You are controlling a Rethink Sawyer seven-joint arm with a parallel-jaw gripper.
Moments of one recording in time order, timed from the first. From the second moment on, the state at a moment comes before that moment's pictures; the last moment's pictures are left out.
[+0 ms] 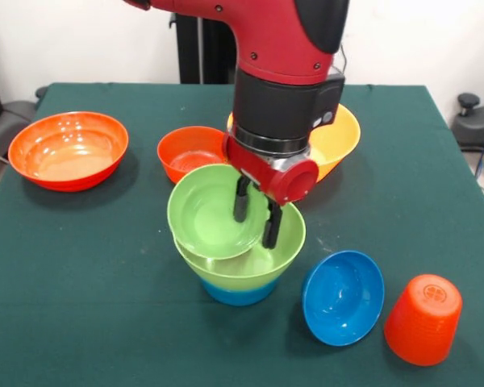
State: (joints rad) arm -0.18 -0.43 -0.02 1.23 -0.11 0.59 2.64
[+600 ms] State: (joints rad) arm -0.18 -0.48 0.04 1.33 -0.11 0.59 2.64
